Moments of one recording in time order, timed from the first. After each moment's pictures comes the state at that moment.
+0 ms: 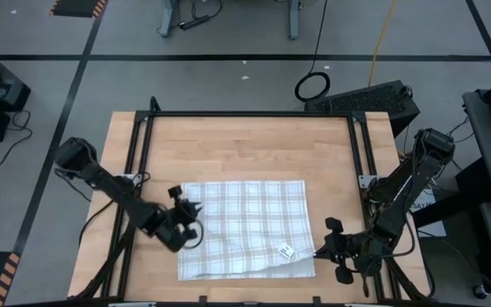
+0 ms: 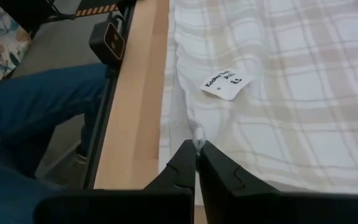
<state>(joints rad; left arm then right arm) -0.65 1.44 0.65 -0.45 -0.82 -0.72 0.99 1.28 0.70 -0.26 0.53 0.88</state>
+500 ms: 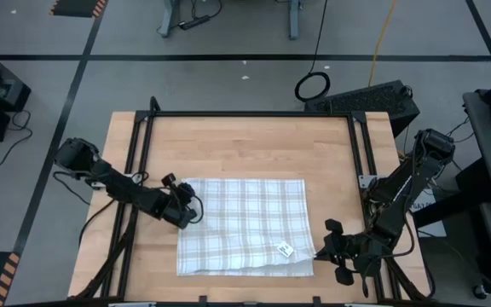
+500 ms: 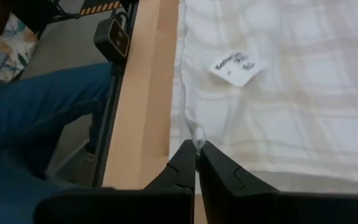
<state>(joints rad) -0.43 1.47 0.42 -0.33 -0.69 -0.83 0.99 1.28 0.70 -0.24 0.48 0.91</state>
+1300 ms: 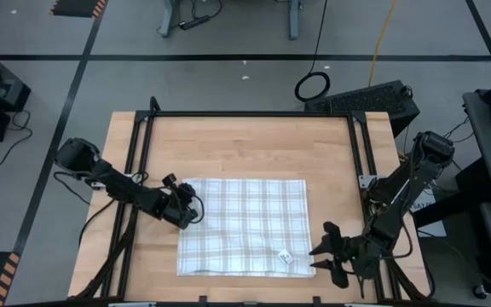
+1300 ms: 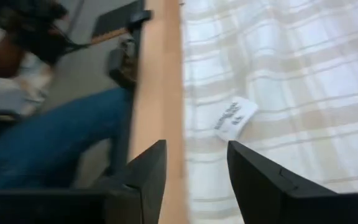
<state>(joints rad) -0.43 1.46 0.42 -0.30 -0.71 -0.82 0.99 1.33 0.70 -0.14 0.55 0.98</state>
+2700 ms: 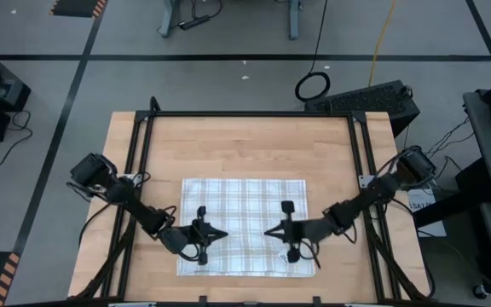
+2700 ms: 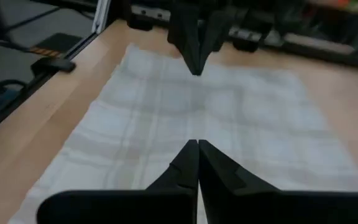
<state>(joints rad) -0.66 1.73 0.54 0.76 -0.65 -0.34 0.53 1.65 0.62 0.65 0.43 0.06</state>
